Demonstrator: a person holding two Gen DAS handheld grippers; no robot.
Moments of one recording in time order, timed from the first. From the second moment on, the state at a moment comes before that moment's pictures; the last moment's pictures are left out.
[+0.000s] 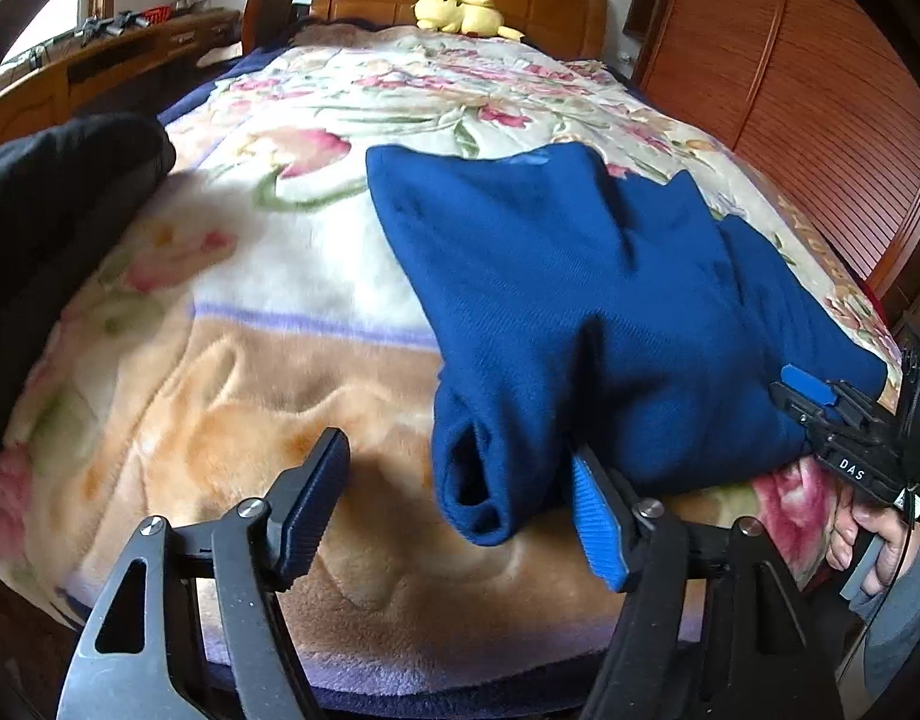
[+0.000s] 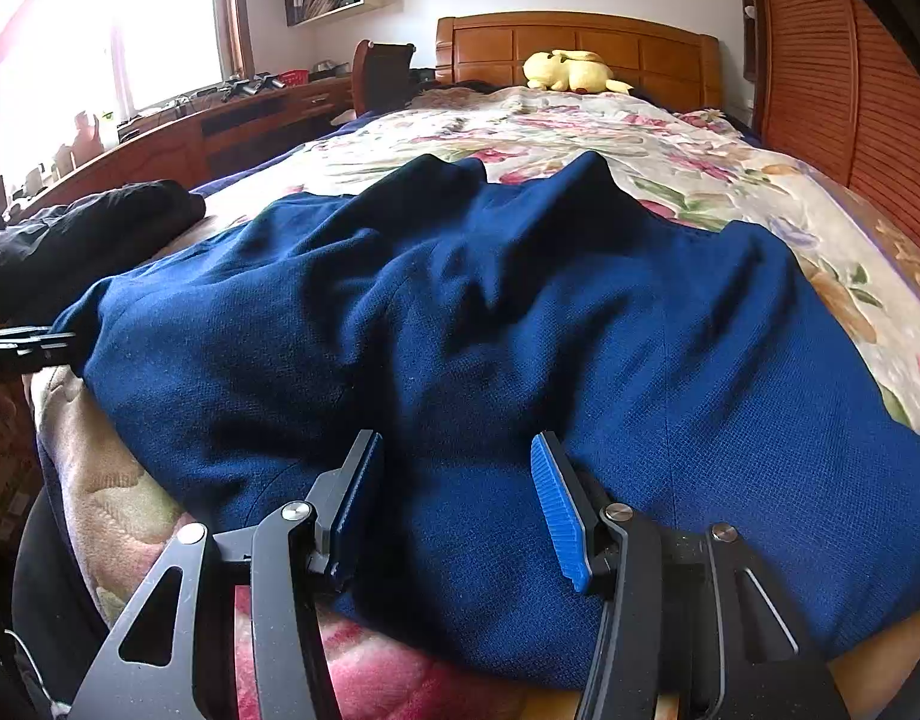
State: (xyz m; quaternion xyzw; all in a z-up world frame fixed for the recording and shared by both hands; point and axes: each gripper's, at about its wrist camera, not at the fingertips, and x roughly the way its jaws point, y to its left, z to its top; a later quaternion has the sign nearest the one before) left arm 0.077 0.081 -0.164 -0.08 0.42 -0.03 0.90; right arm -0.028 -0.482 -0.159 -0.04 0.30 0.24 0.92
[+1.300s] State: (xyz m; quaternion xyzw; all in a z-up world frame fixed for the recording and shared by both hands) left arm 0.144 -0.154 -0.030 0.01 0.35 -0.24 0.91; right arm -0.080 -0.612 -0.090 0.05 0.30 0.24 0.92
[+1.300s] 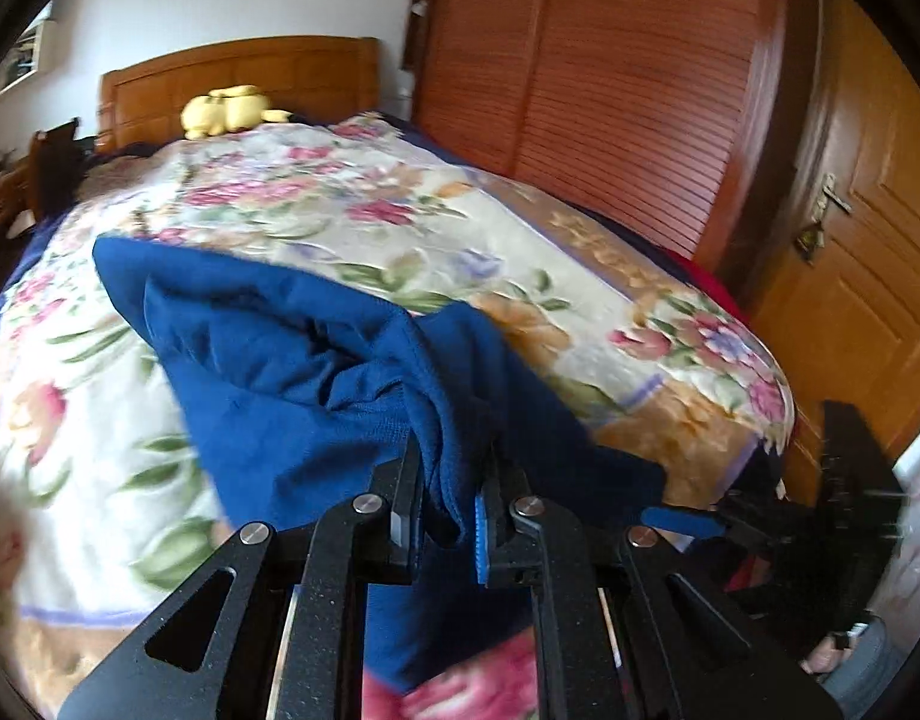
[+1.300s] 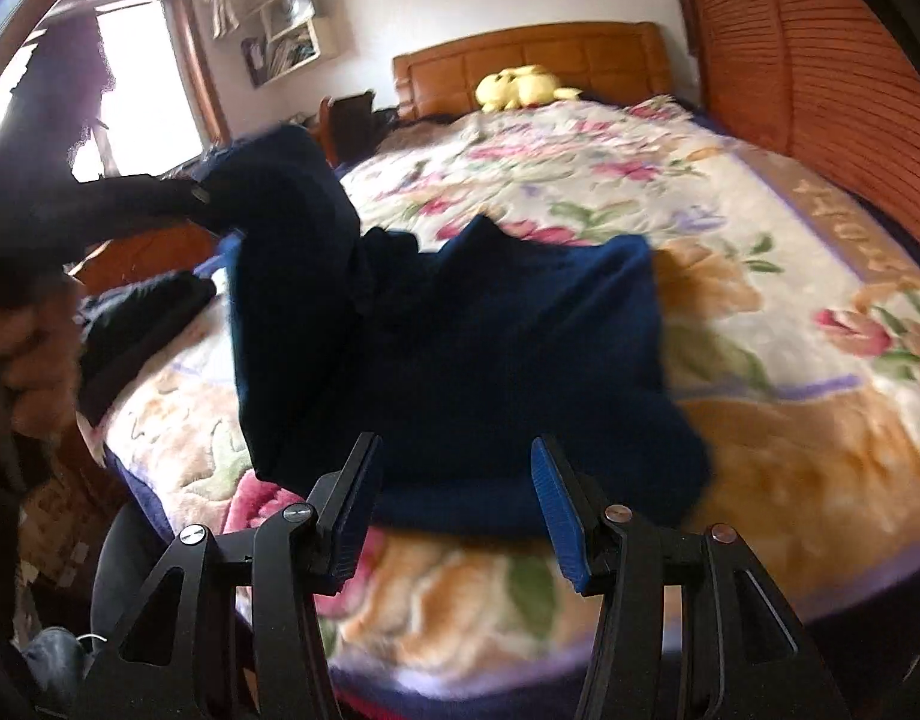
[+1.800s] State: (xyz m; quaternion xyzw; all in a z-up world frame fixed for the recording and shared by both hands) left arm 0.129 -0.243 -0.068 0.05 0.39 -0.28 0.88; right arm -0.123 -0.667 -0.091 0.06 0.30 0.19 0.93
